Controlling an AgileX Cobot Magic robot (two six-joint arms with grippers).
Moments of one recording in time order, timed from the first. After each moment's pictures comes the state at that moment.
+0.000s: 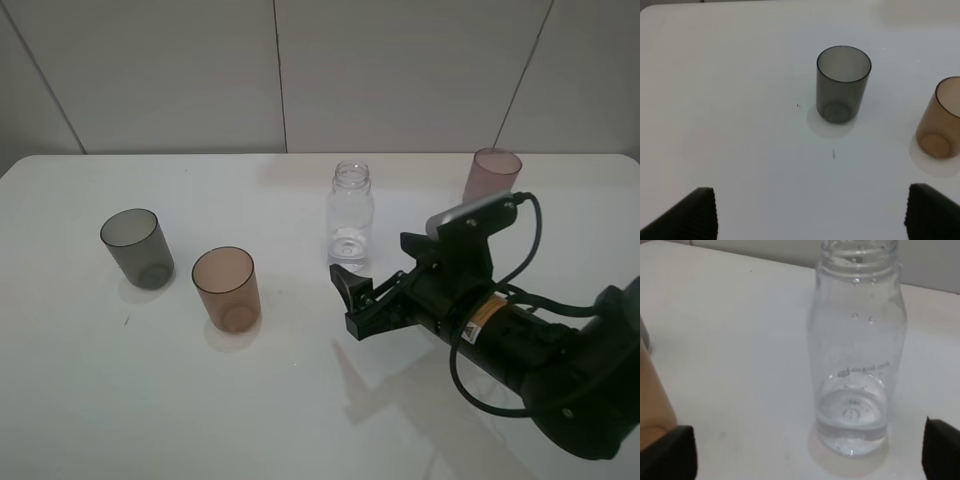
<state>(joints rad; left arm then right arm) -0.09 -0.01 -0.50 0.00 1.06 -0.02 0.81 1.90 -0.29 0.24 -1.19 0.04</state>
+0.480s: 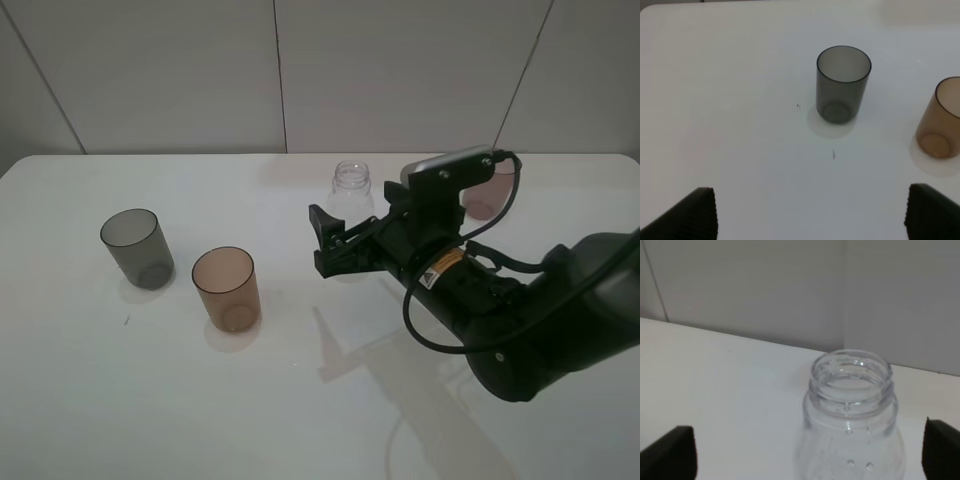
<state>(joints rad) -0.09 -0.01 -0.50 0.00 1.06 -0.02 0.81 1.93 -0.48 0.35 -1.18 -0.04</state>
